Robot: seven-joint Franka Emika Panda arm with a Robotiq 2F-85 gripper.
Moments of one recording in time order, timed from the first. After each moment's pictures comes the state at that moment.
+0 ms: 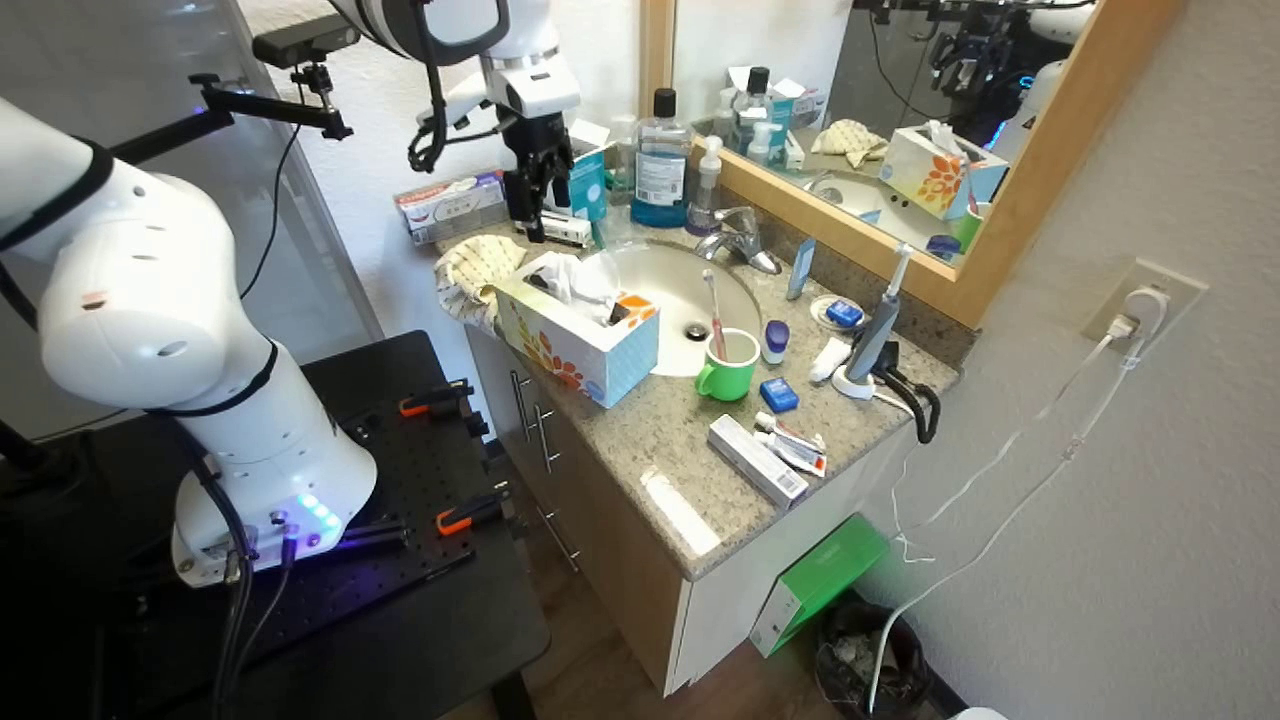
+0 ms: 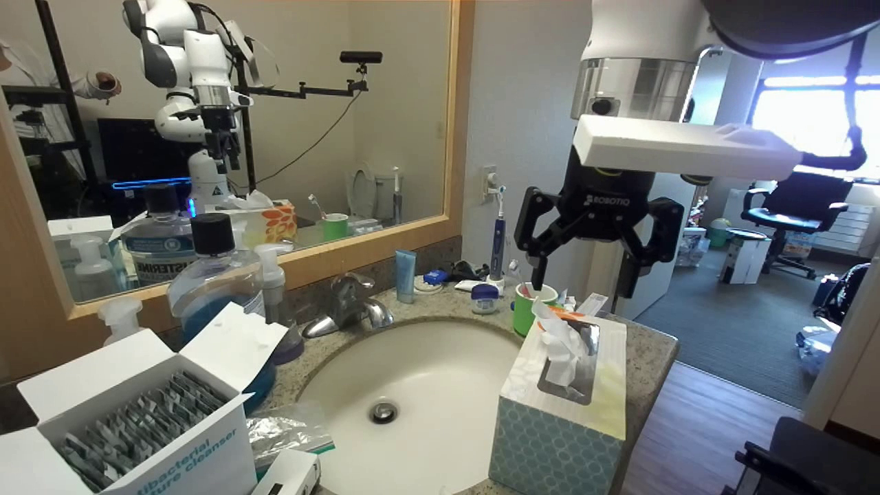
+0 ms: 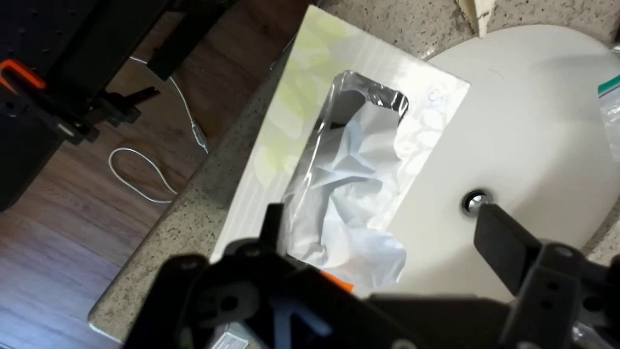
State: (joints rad) arm -0.03 -0.45 0.28 -2.65 0.10 2.28 0.95
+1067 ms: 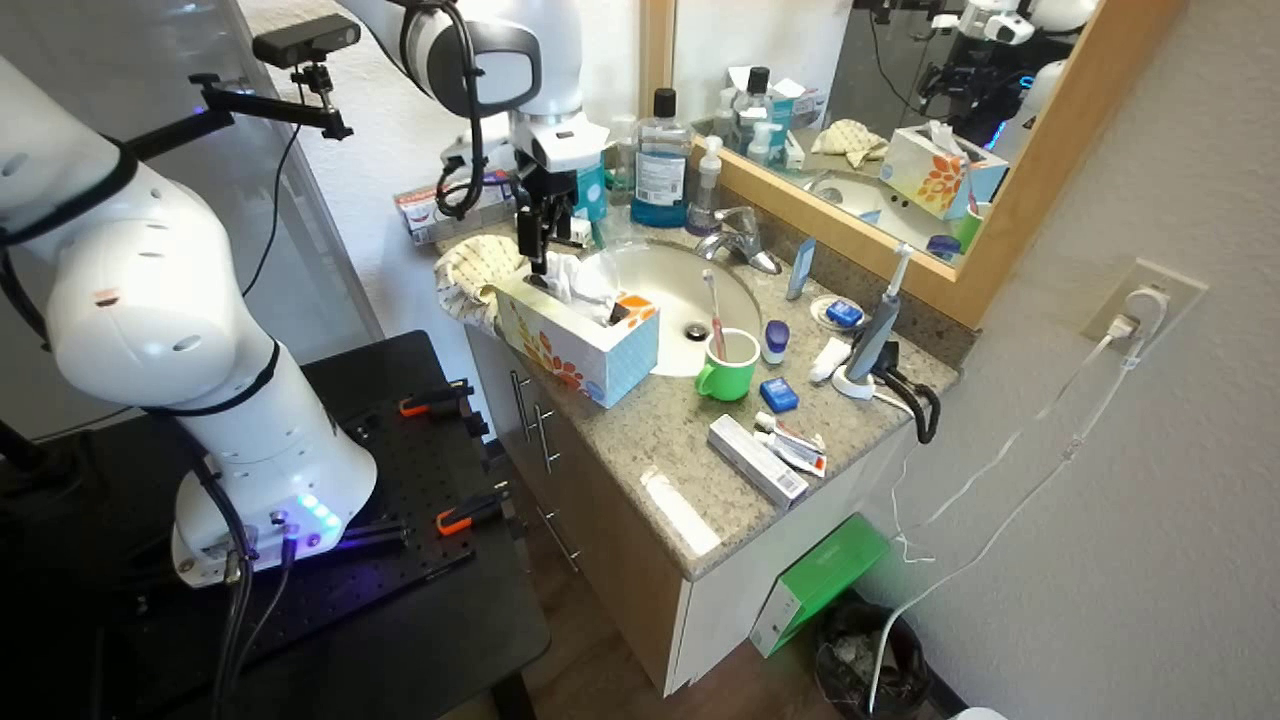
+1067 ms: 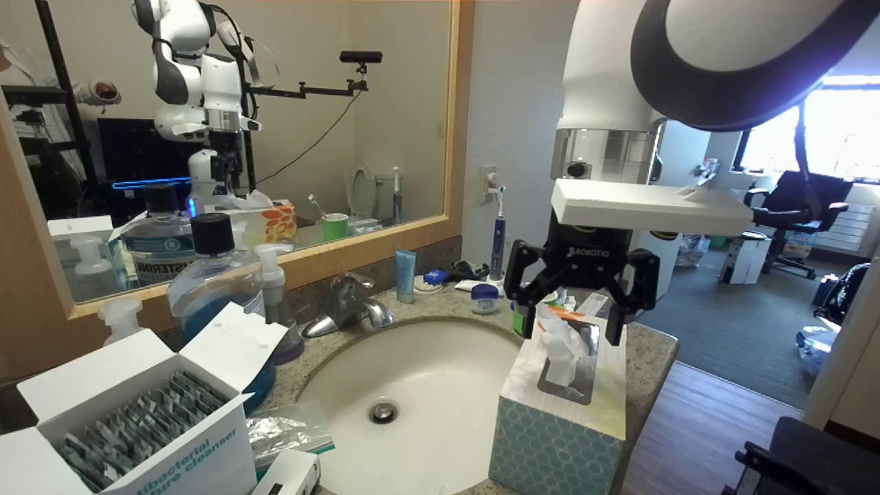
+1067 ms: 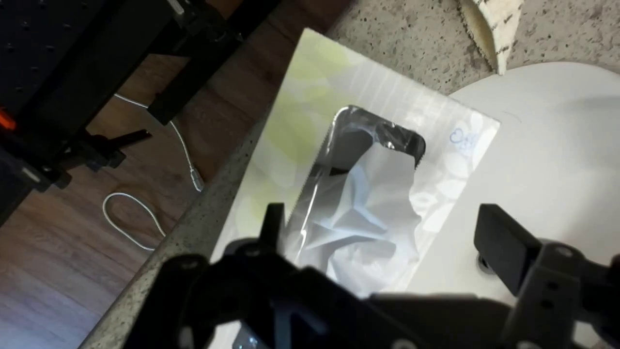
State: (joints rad) arm 0.04 -0.29 0.18 -2.65 0.15 2.36 0.89
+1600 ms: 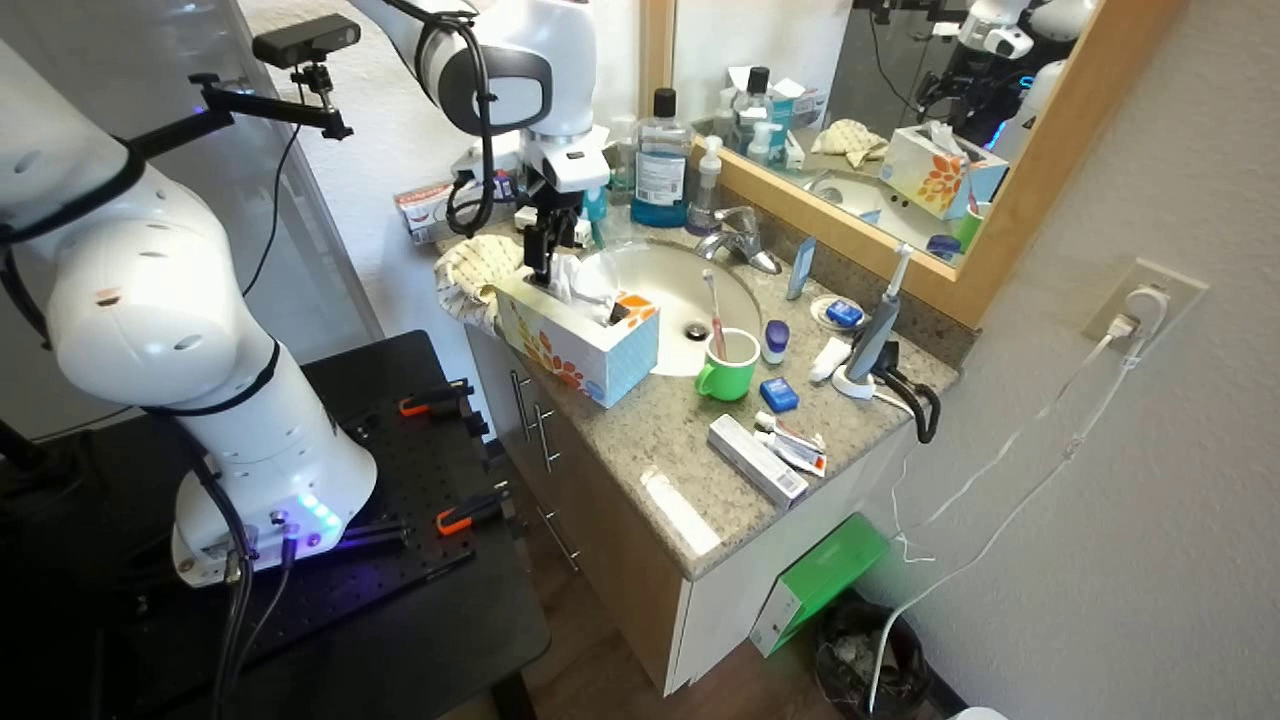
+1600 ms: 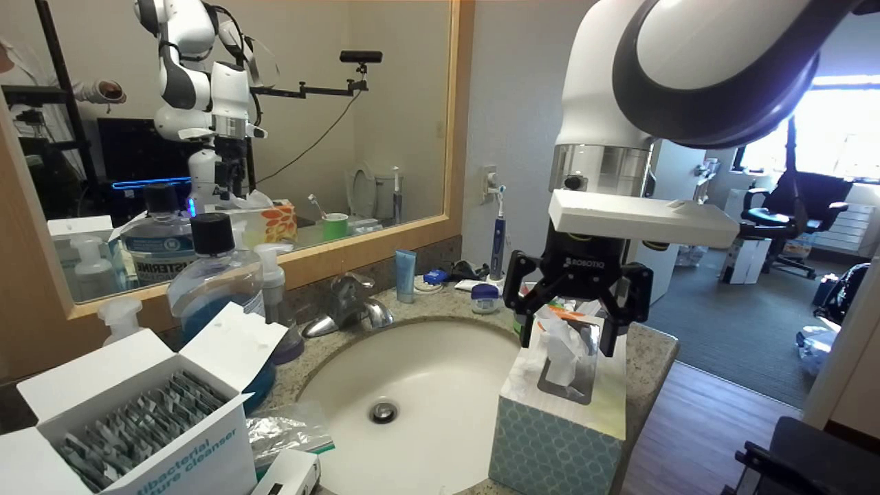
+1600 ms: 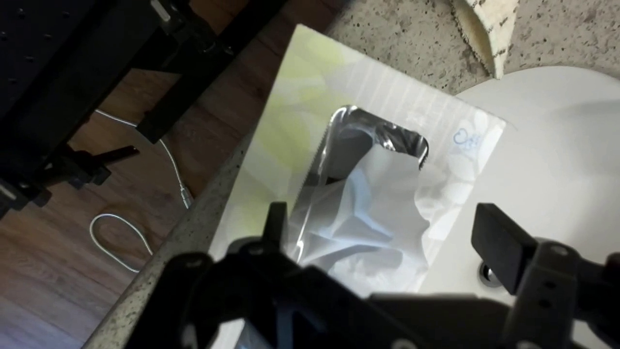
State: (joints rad) arm 0.04 -0.24 0.15 -2.65 0.22 2.39 0.82
